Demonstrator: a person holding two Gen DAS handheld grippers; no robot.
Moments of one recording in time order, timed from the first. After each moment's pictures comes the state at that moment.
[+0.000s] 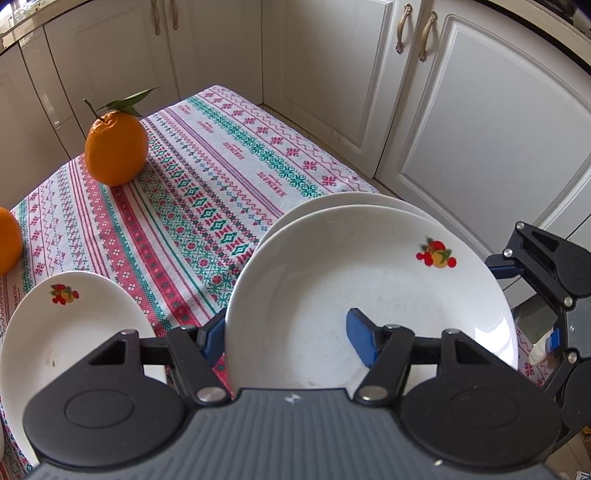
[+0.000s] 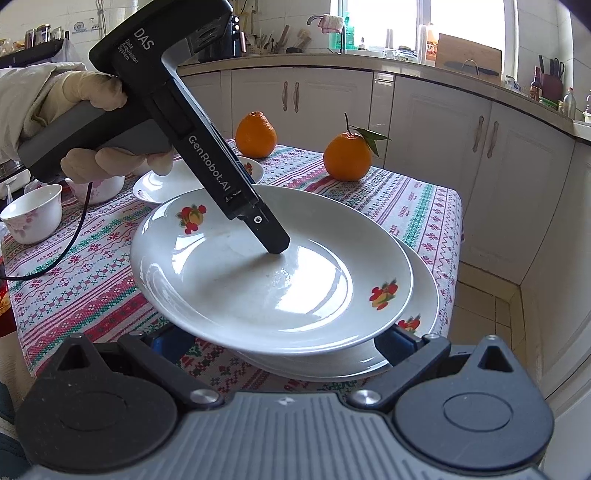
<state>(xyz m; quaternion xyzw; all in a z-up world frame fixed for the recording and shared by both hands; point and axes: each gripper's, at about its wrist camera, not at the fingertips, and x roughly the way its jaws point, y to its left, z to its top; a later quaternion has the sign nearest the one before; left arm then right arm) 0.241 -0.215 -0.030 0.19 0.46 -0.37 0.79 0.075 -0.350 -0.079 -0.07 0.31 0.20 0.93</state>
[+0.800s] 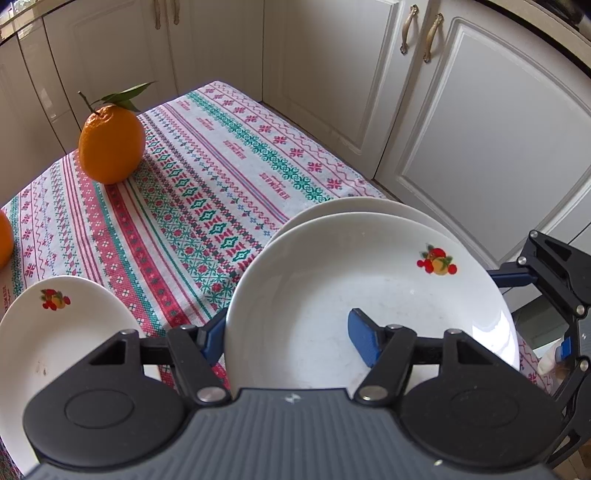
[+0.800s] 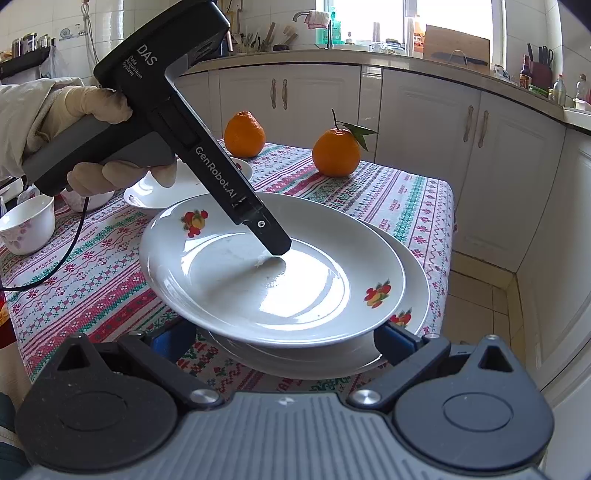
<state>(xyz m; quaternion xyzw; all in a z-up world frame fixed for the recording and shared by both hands) 0.253 -0.218 -0.037 0.18 0.46 -0.37 0.78 0.073 -0.354 -0.076 -0.05 0.32 0.18 0.93</state>
